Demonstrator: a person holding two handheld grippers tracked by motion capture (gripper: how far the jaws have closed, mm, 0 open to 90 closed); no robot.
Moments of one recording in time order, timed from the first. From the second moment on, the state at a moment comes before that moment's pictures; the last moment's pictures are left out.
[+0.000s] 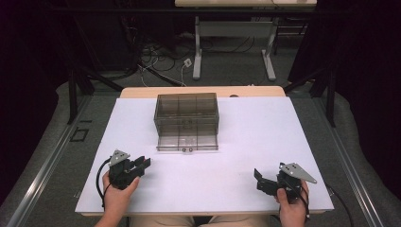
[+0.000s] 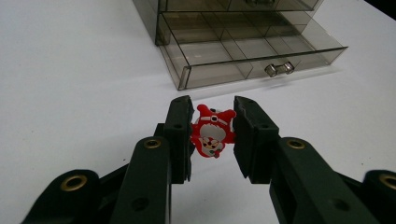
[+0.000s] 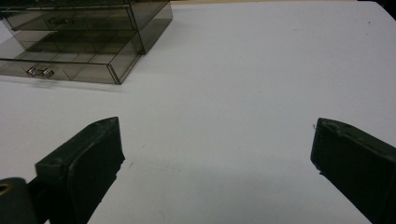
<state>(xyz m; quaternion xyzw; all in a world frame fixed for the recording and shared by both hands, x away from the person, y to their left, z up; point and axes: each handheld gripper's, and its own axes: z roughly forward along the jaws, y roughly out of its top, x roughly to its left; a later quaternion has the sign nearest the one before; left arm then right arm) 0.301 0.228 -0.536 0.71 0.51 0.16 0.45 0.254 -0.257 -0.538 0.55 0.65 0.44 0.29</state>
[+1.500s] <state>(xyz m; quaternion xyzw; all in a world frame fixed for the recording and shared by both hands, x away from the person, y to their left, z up) 0.323 0.221 -0.501 0.70 0.50 0.18 0.48 0.254 -0.257 -0.540 0.55 0.65 0.44 0.29</state>
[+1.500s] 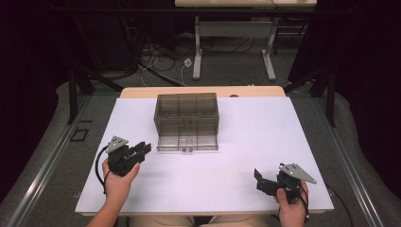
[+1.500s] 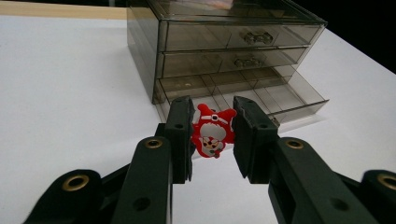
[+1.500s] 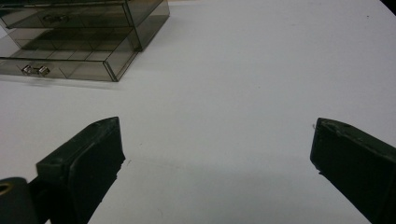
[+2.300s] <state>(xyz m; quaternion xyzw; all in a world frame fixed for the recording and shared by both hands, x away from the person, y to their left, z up) 0.341 0.206 -0.494 0.70 0.50 0.17 0.48 0.257 -0.256 -0.544 0.55 0.63 0.45 0.30</state>
